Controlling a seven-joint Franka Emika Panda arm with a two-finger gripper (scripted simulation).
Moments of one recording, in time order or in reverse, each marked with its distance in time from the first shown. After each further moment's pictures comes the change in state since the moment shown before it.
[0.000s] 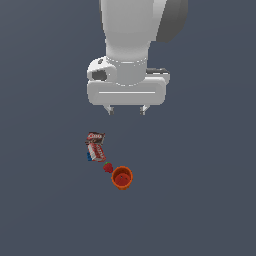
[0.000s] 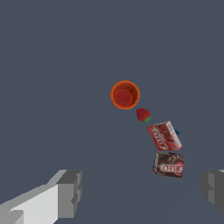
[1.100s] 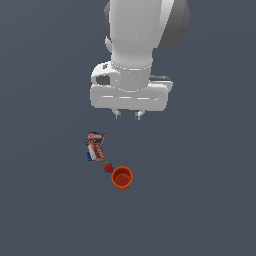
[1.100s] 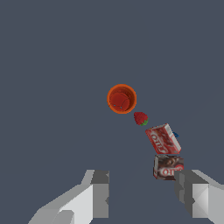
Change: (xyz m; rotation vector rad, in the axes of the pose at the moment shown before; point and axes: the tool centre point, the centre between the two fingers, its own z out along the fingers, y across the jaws) arm 0.008 -0.003 0.011 -0.041 0.019 0.036
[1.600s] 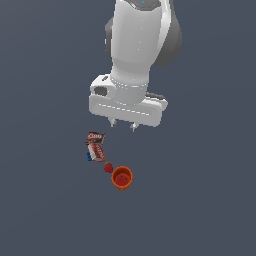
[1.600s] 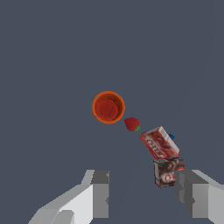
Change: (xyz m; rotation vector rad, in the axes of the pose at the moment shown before) arm 0.014 0.013 0.031 -0.066 0.037 0.153
